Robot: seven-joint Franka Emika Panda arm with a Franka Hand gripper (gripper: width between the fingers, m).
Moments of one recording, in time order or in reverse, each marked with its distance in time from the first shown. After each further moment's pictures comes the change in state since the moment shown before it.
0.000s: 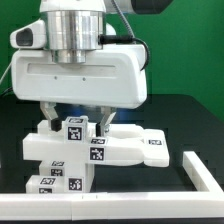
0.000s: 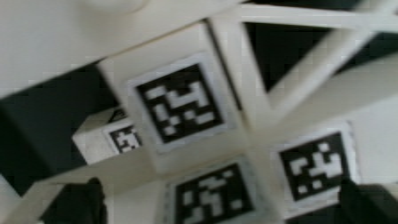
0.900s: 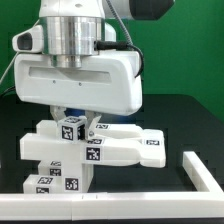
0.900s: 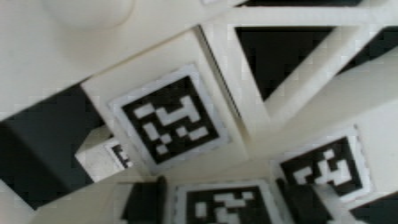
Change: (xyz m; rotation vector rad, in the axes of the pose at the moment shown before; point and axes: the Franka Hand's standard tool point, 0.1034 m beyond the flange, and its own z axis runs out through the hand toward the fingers) arm 0.000 0.000 0.001 0.002 0.005 0.343
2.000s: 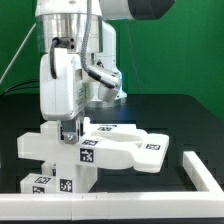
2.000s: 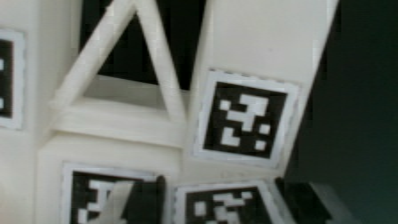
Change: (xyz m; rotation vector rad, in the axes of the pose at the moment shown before) arm 0.011 -0.007 -0.001 0.058 0.004 1.018
